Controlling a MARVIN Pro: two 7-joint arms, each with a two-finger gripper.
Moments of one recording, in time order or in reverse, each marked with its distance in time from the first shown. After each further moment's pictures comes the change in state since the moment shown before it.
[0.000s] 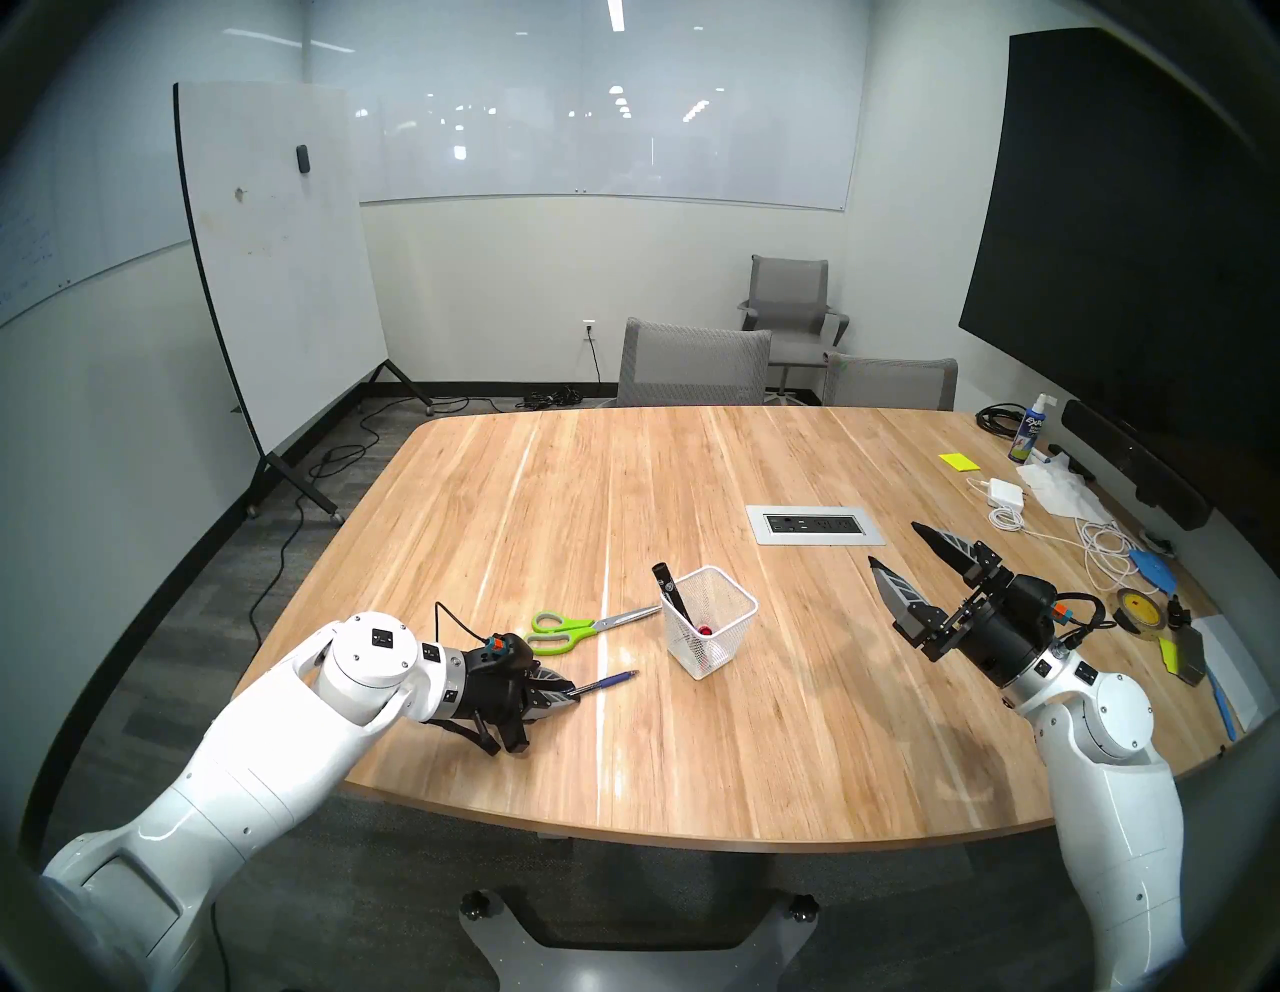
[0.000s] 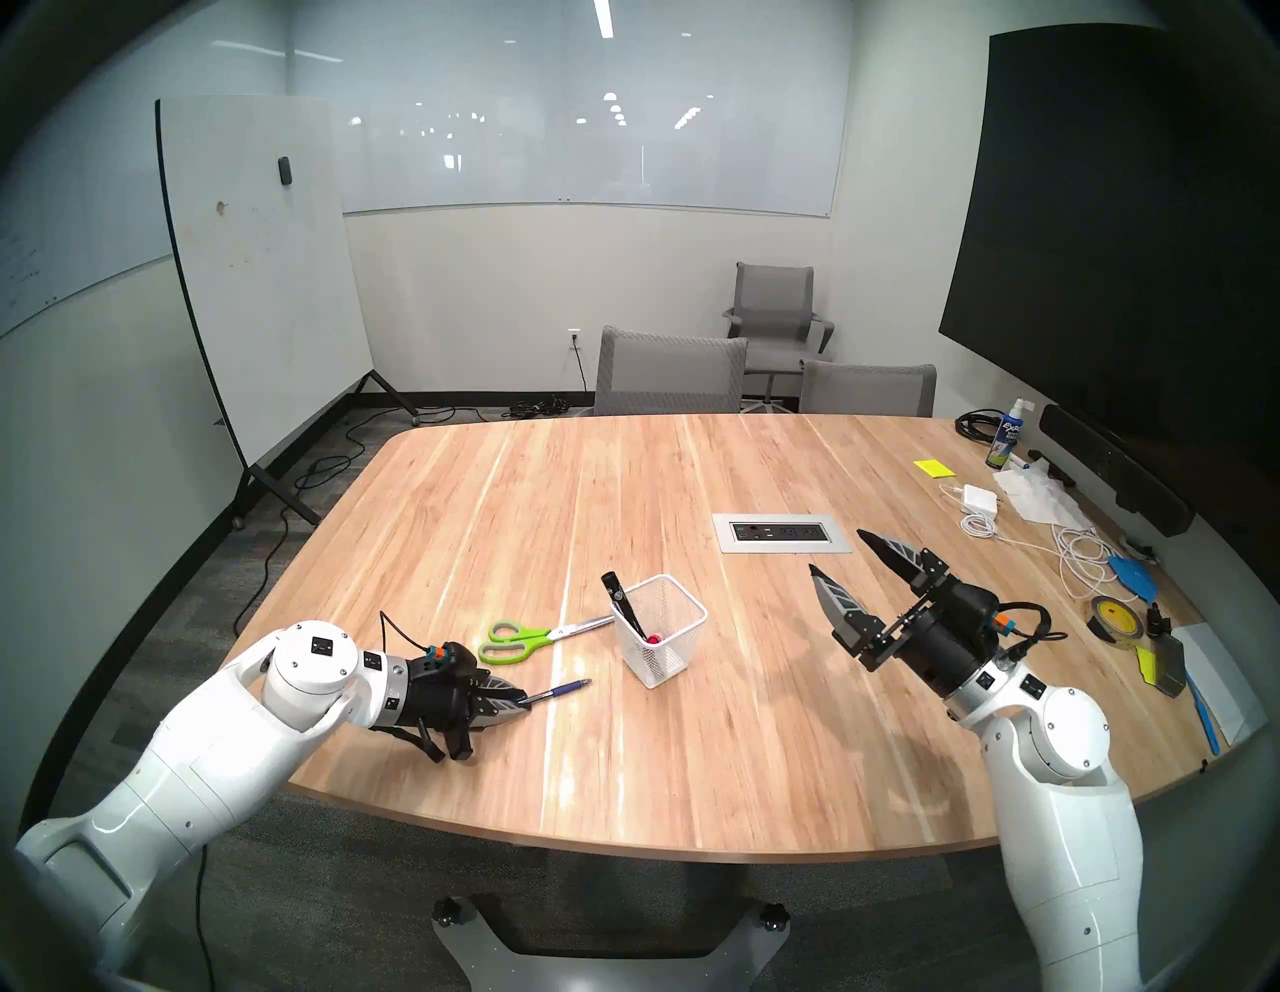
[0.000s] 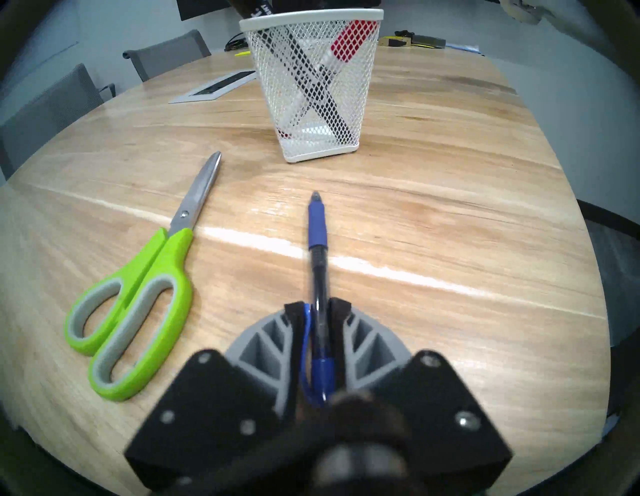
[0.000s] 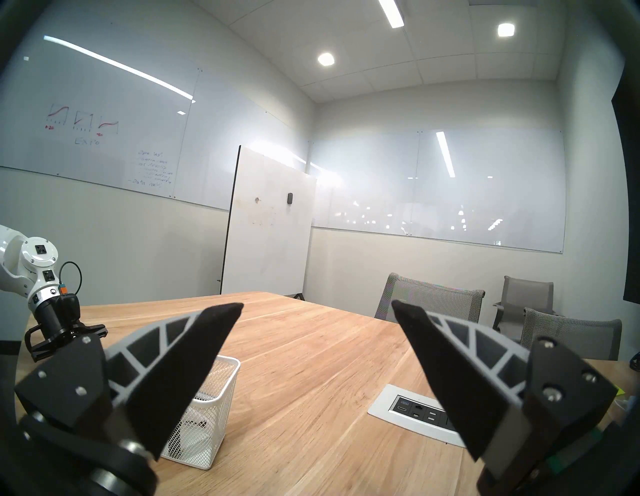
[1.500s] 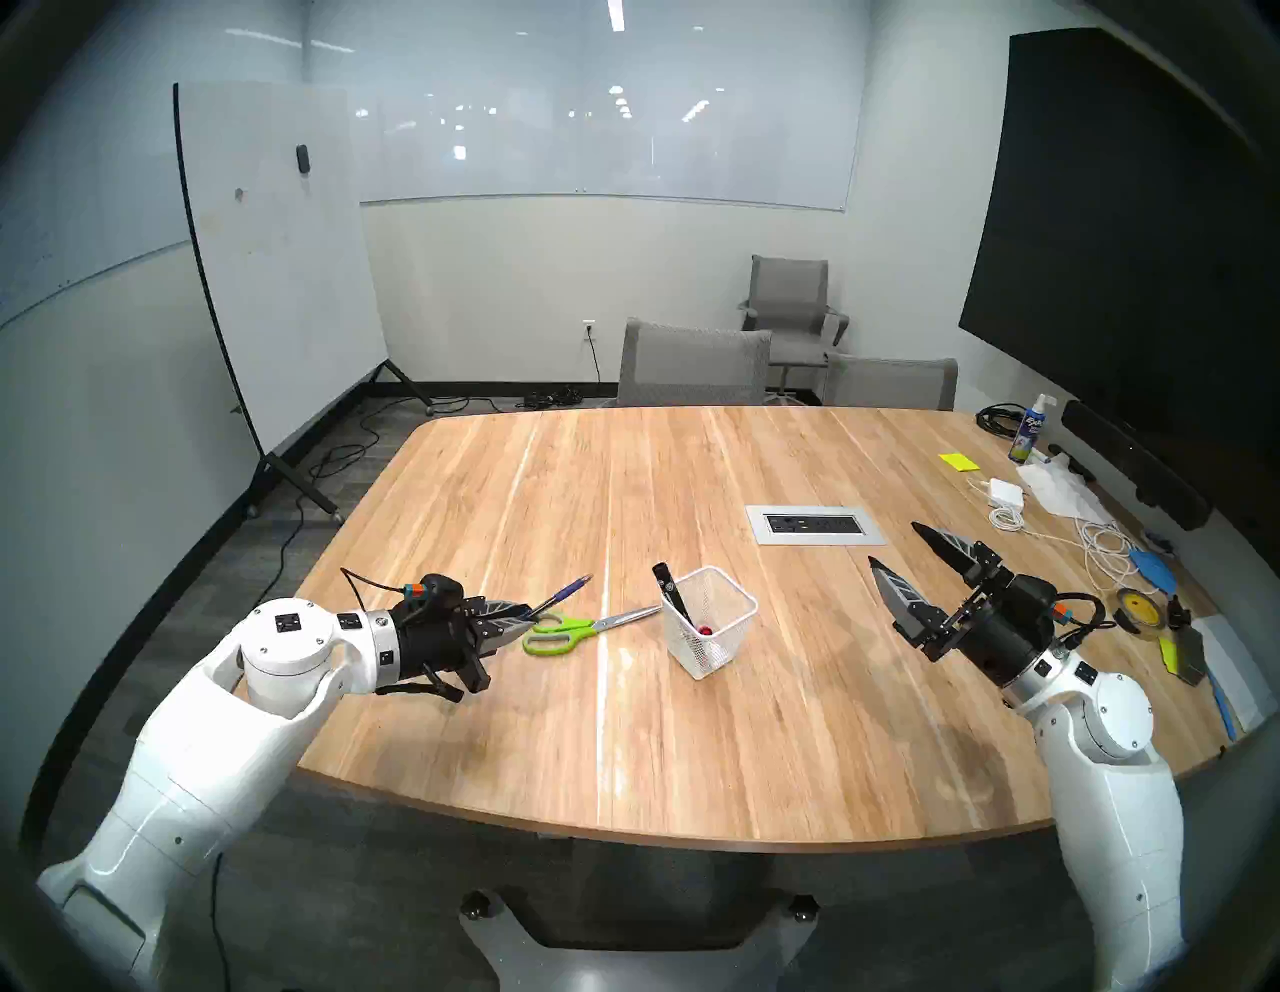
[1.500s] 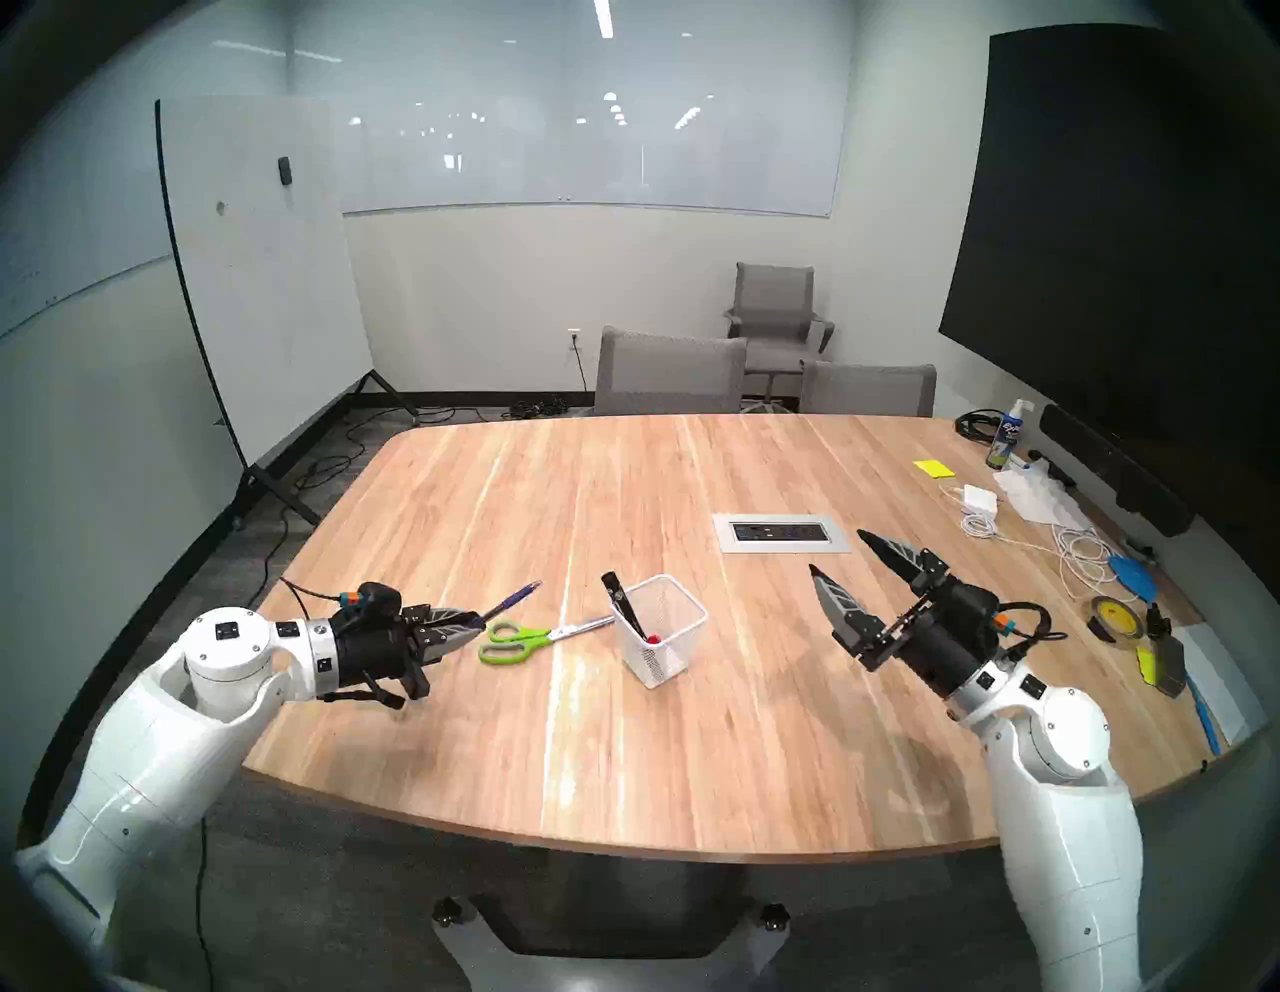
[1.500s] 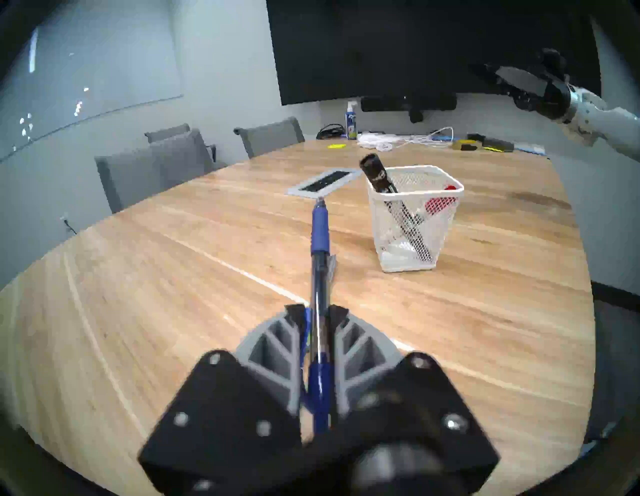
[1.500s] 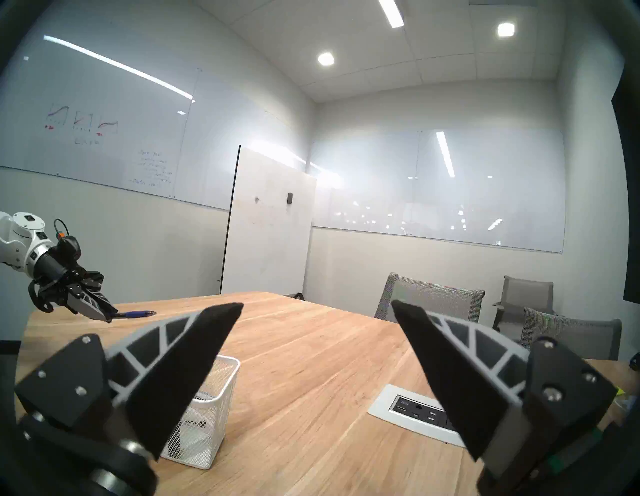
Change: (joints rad) left arm 0.224 0.033 -0.319 -0.219 -0.248 -0.041 0.150; right arm 0.000 0.000 0.000 0.000 0.000 0.000 0.000
